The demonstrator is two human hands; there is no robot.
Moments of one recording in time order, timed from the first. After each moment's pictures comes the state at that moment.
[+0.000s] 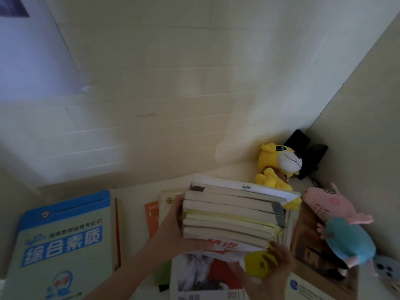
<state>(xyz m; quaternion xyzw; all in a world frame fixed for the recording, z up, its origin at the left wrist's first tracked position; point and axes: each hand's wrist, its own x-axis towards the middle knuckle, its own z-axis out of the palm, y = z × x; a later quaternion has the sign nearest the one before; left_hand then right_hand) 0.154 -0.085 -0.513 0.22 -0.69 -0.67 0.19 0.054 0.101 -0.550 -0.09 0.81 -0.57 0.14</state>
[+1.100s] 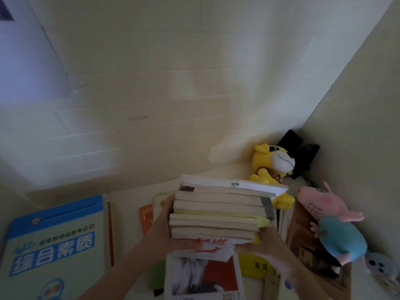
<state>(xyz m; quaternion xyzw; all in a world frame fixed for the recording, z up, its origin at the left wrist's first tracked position) 0.157 -0.094 -0.516 0.26 -0.66 -0.69 0.13 -0.043 0.096 -0.539 -0.27 0.68 -0.51 0.45</state>
